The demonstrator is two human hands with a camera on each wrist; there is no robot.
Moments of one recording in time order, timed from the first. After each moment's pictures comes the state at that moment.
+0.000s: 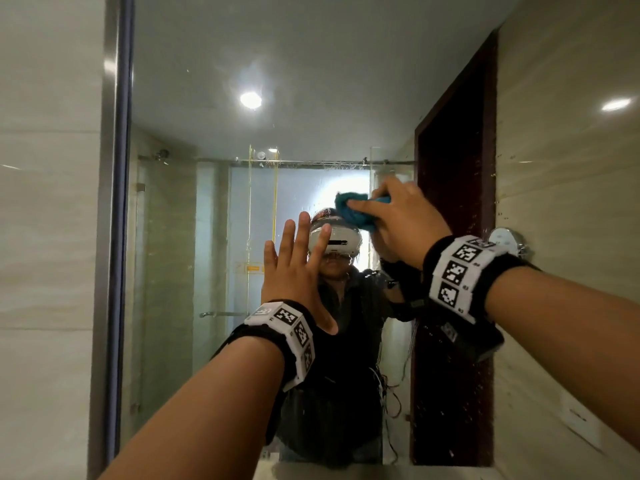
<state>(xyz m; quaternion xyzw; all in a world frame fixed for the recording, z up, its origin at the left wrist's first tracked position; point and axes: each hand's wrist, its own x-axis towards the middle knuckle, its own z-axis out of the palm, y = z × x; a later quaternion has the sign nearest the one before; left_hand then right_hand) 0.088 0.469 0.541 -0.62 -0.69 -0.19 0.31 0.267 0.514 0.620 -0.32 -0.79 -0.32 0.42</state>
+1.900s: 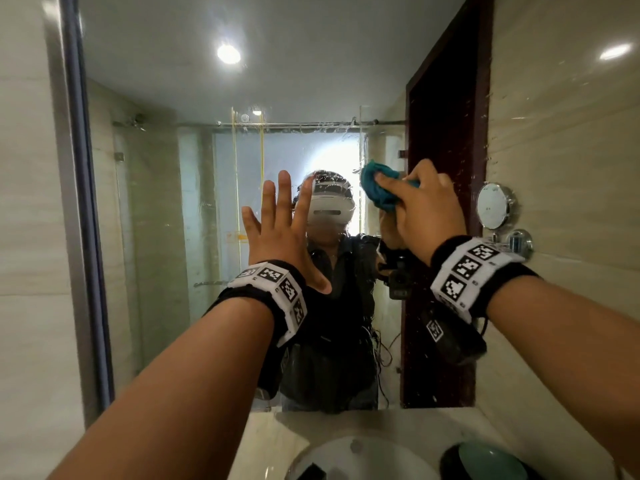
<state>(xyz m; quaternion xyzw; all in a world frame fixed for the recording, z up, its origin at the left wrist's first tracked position) 0.099 0.467 0.530 -0.61 -0.70 -0.23 0.28 0.298 0.515 0.558 -0.38 -0.73 -0.26 0.50</state>
